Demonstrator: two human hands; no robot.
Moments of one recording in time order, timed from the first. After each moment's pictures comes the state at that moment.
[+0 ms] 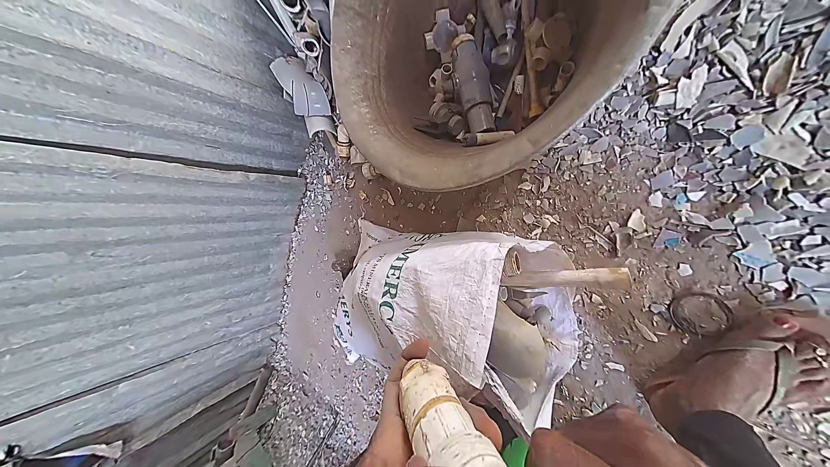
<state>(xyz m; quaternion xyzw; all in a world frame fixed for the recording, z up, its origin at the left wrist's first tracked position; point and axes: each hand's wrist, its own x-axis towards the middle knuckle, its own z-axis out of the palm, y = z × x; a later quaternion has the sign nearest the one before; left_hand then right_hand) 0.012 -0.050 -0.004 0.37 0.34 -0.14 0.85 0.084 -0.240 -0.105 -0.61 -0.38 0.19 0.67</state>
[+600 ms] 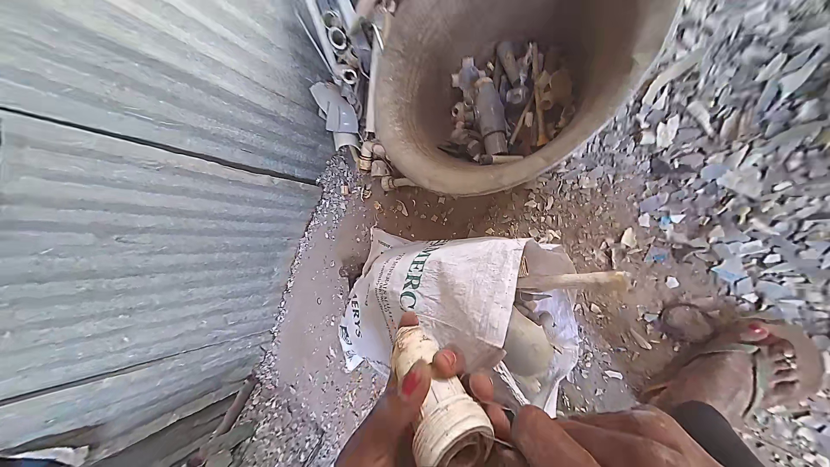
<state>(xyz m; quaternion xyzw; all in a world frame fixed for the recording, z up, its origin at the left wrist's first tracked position) 0.002 -0.061 0.017 0.28 0.33 0.04 0.90 0.063 -0.229 -0.034 -0.73 -0.42 0.12 0.53</state>
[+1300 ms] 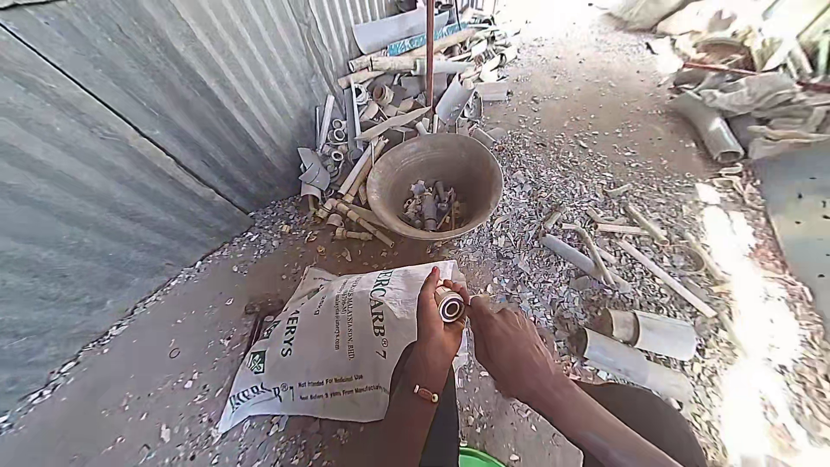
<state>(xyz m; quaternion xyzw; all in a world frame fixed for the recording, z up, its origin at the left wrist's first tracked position) -0.037 -0.079 0.049 0.20 0.34 0.00 0.92 -0.058 -0.186 0.097 -0.95 -0.17 0.22 0.12</state>
